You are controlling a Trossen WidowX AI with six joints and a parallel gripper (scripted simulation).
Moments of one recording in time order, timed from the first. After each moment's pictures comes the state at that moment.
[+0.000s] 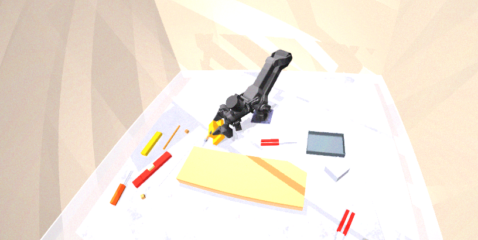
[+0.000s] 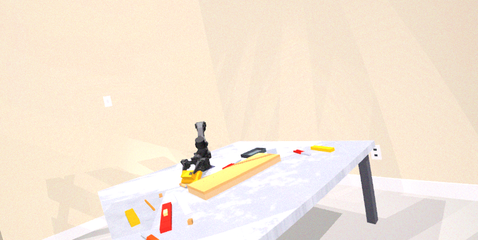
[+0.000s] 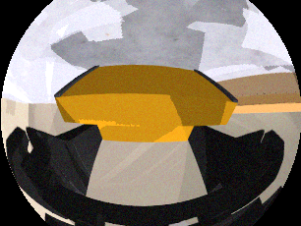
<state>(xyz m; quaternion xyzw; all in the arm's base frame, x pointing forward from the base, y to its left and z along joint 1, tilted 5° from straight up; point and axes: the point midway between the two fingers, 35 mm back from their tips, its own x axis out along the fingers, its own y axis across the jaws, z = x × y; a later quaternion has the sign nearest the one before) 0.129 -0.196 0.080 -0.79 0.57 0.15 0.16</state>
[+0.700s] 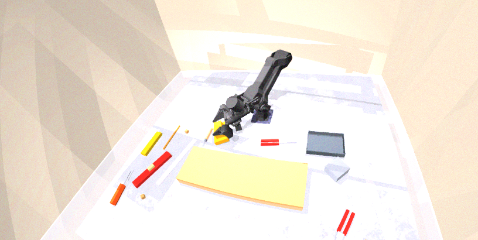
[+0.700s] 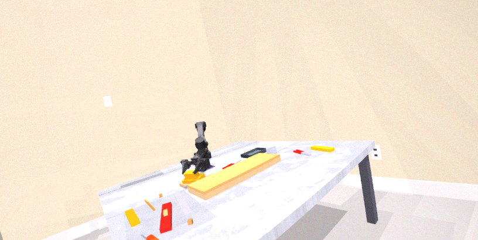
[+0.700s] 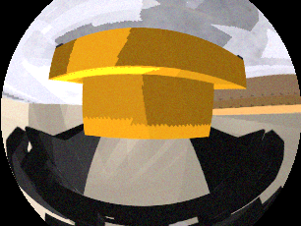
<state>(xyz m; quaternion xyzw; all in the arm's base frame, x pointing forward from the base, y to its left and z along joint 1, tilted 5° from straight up) 0.129 -0.196 0.079 -0.79 0.57 0.15 0.16</state>
